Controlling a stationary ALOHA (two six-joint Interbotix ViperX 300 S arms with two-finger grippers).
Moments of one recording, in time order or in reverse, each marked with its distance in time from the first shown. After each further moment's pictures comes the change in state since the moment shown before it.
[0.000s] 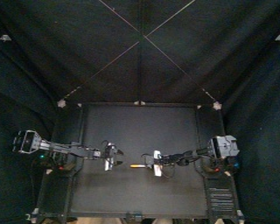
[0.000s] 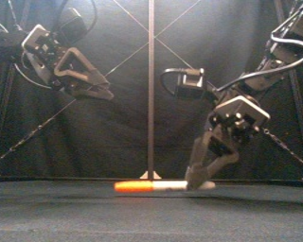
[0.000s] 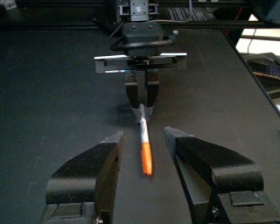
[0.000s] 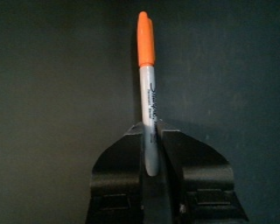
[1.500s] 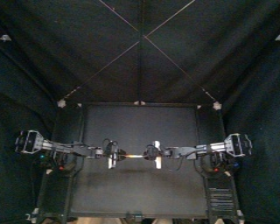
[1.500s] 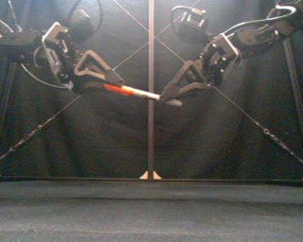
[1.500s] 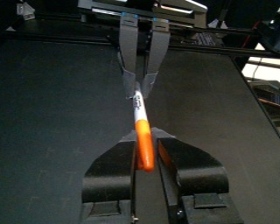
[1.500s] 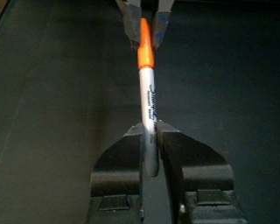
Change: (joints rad) left arm 0.035 0.038 -0.035 -0.077 -0.054 0.000; right arm -0.094 -0.250 -0.043 -0.147 -0.002 0.000
